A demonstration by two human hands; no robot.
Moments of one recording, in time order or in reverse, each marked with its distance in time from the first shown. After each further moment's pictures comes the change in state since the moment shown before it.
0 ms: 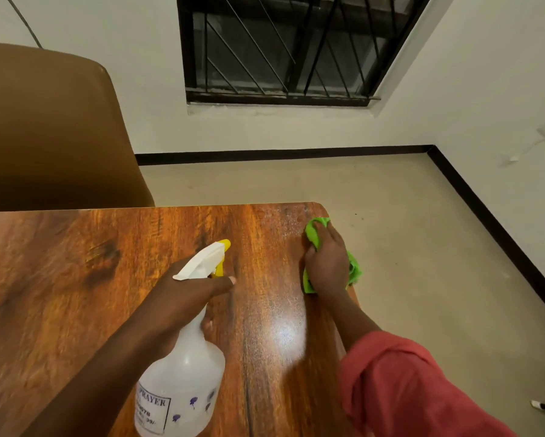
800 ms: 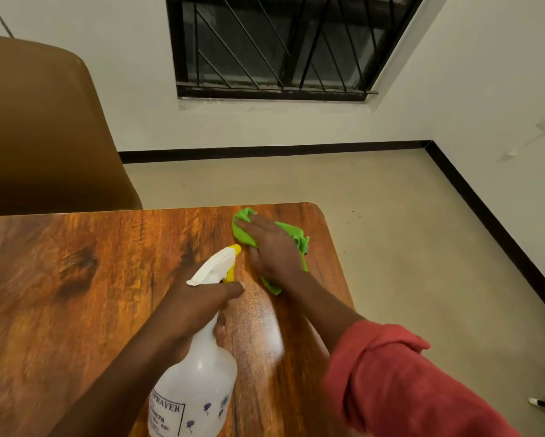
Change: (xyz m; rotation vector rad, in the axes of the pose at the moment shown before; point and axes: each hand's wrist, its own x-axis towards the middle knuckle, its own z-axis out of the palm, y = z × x) left_hand 0.038 -0.011 0.024 -0.022 0.055 -0.069; right_hand 0.013 -0.061 0.037 0.032 -0.302 -0.570
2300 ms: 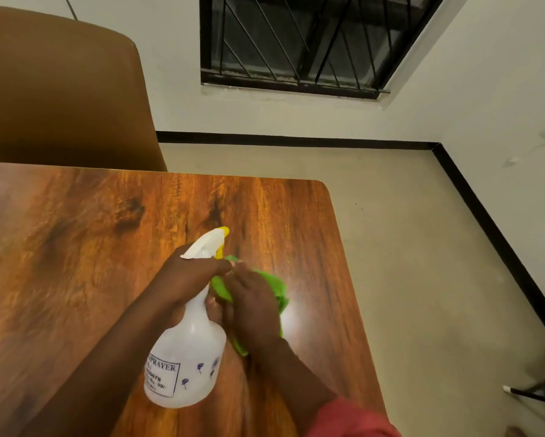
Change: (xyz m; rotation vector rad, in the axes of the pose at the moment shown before) left_hand -0.080 -0.013 -0.036 -0.028 0.021 0.081; right_hand -0.152 -0.113 0.034 0.050 0.091 0.011
